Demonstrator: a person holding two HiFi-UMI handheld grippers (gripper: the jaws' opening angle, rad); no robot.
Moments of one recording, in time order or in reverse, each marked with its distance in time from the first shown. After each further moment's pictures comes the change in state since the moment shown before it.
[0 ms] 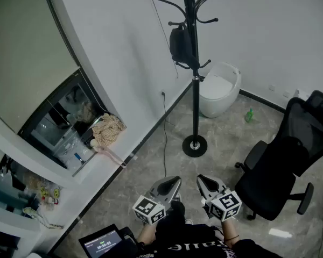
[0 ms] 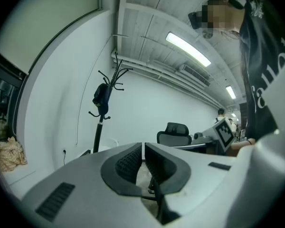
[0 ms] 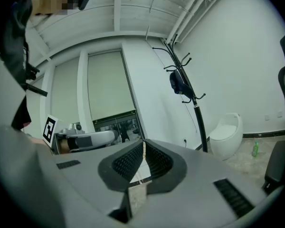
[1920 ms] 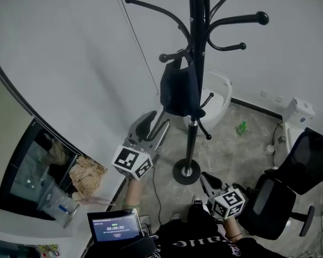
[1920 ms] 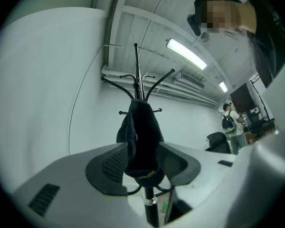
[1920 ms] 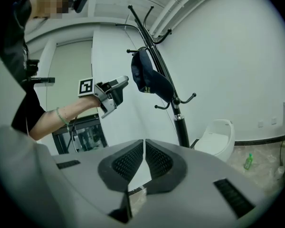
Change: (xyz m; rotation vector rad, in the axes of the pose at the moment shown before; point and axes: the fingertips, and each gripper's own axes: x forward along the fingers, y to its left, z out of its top) left arm 0.351 0.394 0.288 0.282 -0.256 -0.066; right arm 0.297 -0.275 0.112 0.030 -0.007 -0.202
